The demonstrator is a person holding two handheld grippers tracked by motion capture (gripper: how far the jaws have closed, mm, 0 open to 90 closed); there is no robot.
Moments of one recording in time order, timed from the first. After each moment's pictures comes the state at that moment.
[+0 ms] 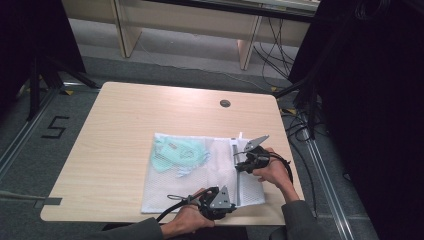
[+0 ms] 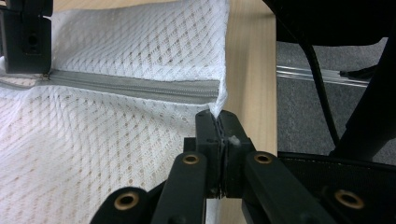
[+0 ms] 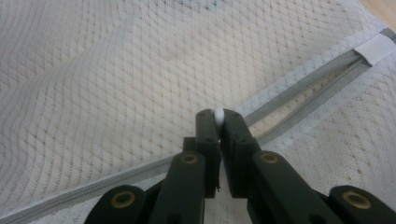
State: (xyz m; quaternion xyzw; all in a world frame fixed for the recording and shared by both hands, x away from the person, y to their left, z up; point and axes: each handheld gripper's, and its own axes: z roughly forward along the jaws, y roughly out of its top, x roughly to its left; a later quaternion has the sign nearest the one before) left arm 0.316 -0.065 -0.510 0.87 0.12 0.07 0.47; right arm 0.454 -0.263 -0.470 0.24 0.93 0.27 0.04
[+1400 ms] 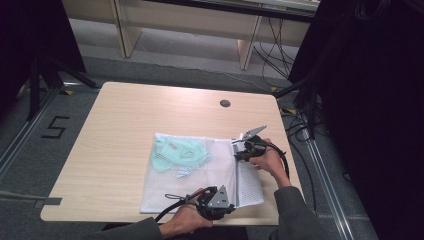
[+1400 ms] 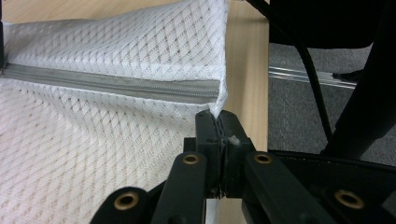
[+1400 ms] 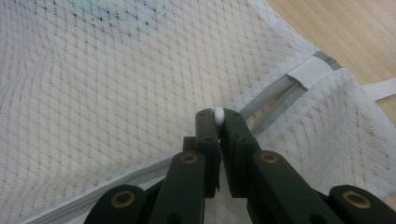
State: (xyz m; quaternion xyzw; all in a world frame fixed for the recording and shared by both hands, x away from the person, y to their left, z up) left arm 0.315 -0.059 -0.506 0.87 0.12 0.05 0.47; right arm 0.496 -0.263 -0.478 0.28 0.92 0.27 0.06
